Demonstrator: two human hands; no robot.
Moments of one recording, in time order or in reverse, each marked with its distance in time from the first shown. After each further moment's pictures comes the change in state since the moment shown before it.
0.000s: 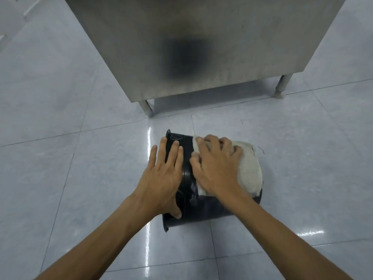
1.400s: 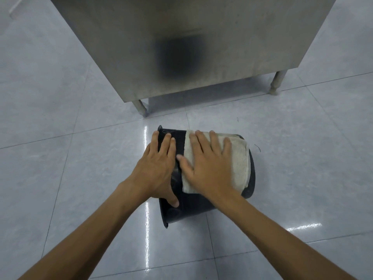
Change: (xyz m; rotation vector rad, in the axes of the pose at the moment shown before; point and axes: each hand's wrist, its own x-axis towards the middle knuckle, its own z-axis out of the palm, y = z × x) left_hand 0.030 -0.018 -0.013 -0.053 0.018 0.041; right_hand 0.004 0.001 0.022 0.022 0.085 -0.077
